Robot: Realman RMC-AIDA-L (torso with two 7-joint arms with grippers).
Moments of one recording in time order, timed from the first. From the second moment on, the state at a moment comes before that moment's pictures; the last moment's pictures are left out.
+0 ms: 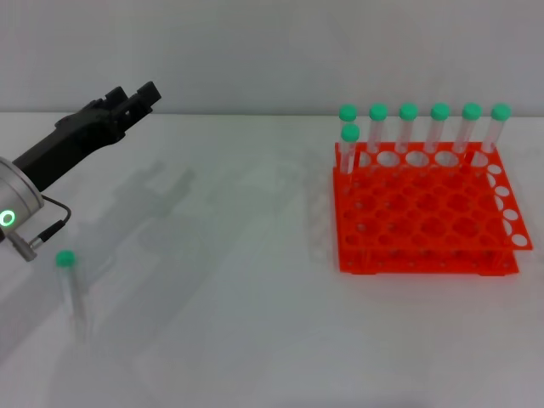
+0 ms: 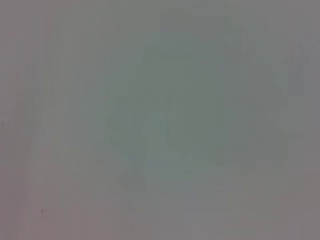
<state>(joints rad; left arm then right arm) -0.39 -2.06 1.06 0.62 1.06 1.05 -1.44 0.18 2.00 -0.37 -0.29 -1.19 -1.51 0.52</state>
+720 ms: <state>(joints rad) -0.41 -1.98 1.06 0.85 1.43 1.03 -2.01 0.18 2.00 -0.37 -0.29 -1.19 -1.48 0.51</state>
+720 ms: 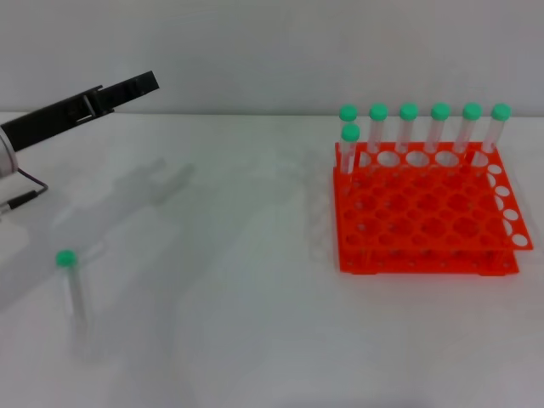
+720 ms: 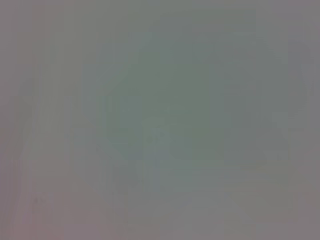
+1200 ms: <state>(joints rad) -0.48 -1.93 1.01 1.12 1.99 1.18 -2.68 0.18 1.99 -0.37 -0.30 -1.19 -1.45 0.48</state>
